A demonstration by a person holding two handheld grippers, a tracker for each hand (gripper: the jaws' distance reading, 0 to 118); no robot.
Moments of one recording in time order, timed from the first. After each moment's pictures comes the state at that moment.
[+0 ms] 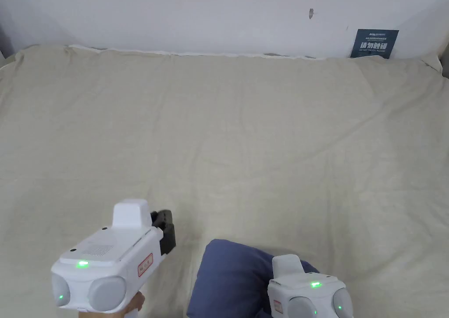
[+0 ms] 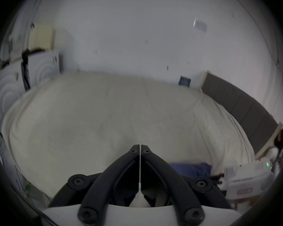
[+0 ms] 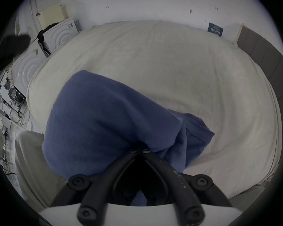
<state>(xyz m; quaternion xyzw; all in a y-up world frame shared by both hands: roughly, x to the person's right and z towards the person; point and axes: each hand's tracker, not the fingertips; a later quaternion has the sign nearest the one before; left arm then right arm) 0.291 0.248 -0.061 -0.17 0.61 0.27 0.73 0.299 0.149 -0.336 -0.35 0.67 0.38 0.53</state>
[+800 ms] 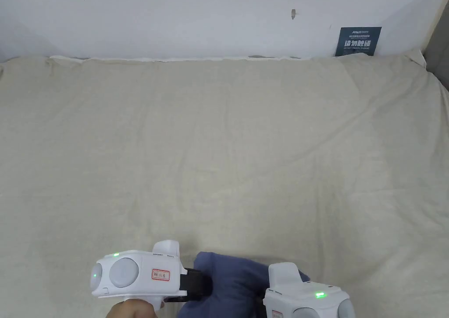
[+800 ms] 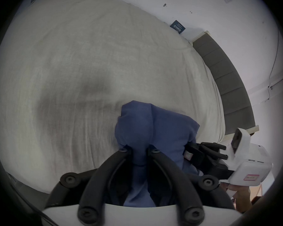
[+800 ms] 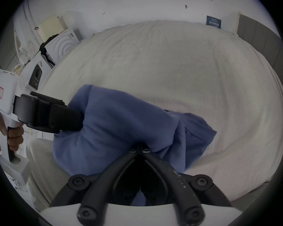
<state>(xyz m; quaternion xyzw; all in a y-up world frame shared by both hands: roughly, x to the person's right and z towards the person) 0.232 0.159 -0.092 -0.27 0.40 0.52 0.71 0.303 0.152 -0.356 -0.38 0.69 0.33 0.52</state>
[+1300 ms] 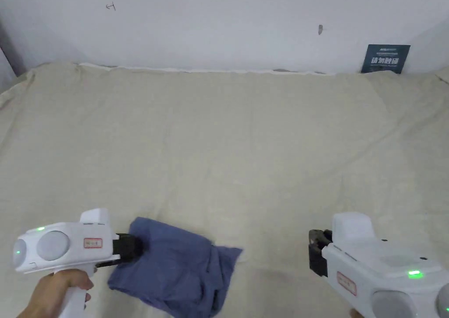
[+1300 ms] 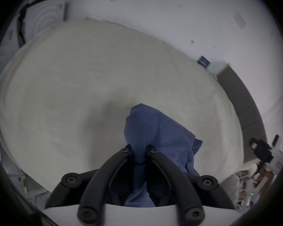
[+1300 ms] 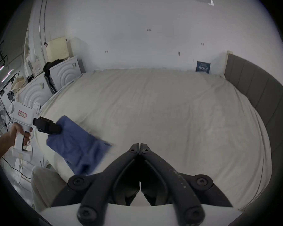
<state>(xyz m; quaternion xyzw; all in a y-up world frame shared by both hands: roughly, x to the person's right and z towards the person) 0.184 0.223 0.084 -0.22 0.57 0.44 0.65 0.273 0.283 -0.377 -0.24 0.72 0.24 0.60</state>
